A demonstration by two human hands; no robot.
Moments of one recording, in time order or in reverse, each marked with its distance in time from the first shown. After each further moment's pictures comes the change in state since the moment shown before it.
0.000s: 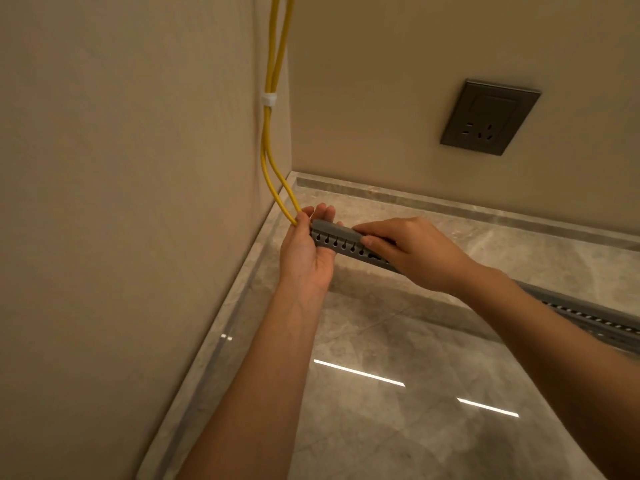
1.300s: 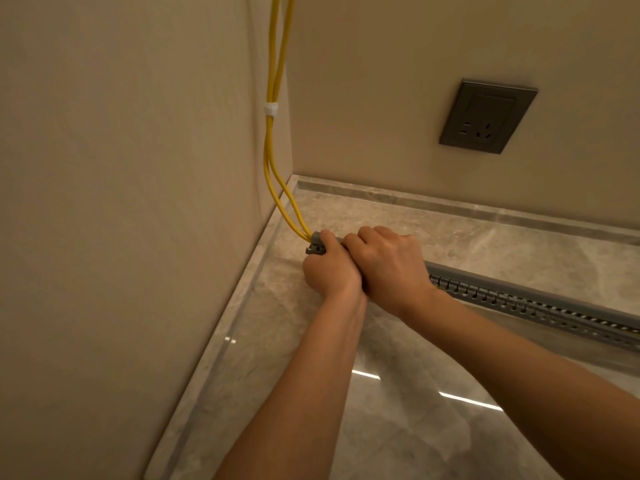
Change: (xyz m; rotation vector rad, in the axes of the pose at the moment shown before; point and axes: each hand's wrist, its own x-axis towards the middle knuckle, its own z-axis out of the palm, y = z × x) left_hand -0.018 -0.044 0.002 0.593 0.466 0.308; right_hand 0.000 -0.041 0.034 -0.493 0.349 -0.014
